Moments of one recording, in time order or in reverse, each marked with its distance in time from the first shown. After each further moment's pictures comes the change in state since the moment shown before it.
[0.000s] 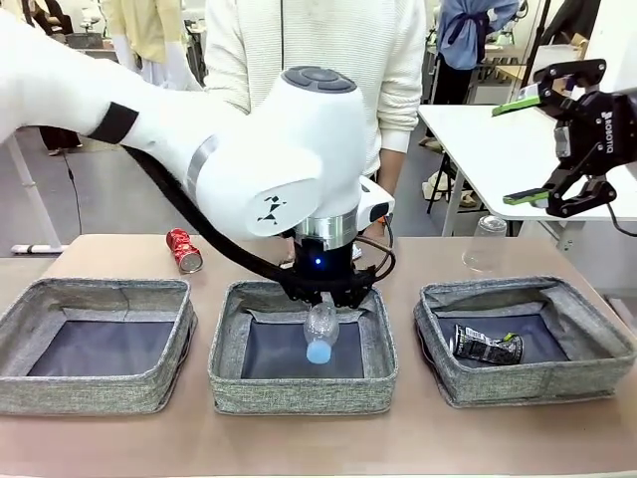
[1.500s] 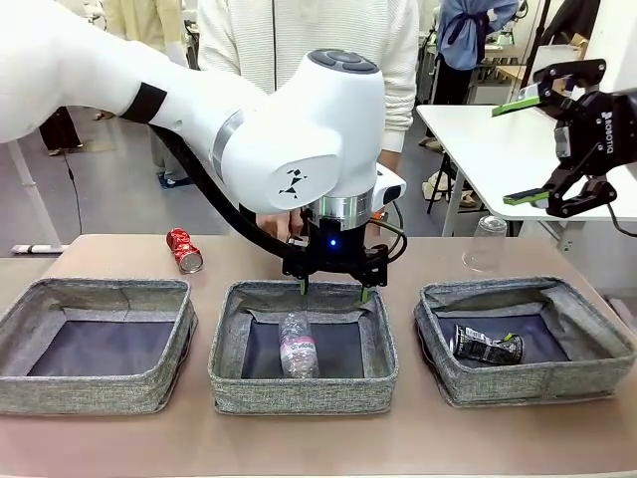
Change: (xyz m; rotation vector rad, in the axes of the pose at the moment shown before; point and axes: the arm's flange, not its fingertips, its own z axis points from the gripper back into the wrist) left arm 0.021 -0.009 0.007 0.000 0.026 0.024; right arm 0.000 0.000 0.000 0.000 0.000 0.000
